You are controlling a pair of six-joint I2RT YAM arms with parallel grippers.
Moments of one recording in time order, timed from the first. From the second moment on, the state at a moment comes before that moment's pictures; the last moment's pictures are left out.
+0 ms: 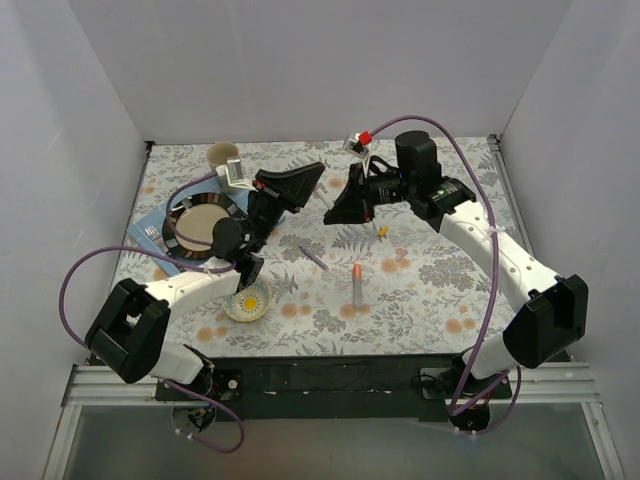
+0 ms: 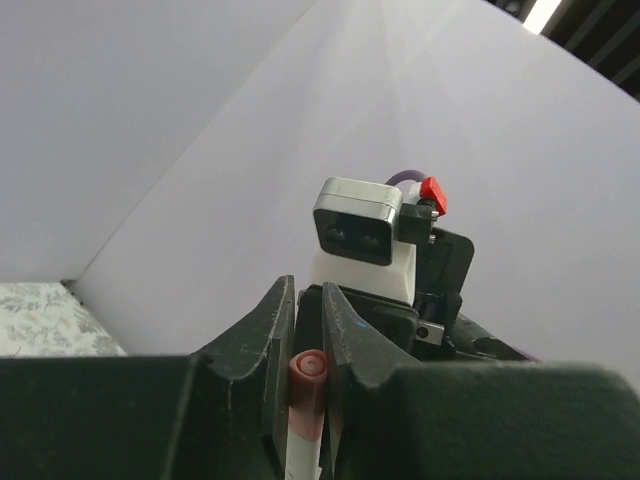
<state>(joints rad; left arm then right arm) -0.64 1.41 0.72 1.31 0.10 -0.99 0.54 1.47 1.39 -0.28 -1.01 0.14</state>
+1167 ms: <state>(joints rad) -0.60 1.65 0.85 0.38 0.46 -0.76 0.48 0.58 0.70 -0.21 -0.56 0.38</state>
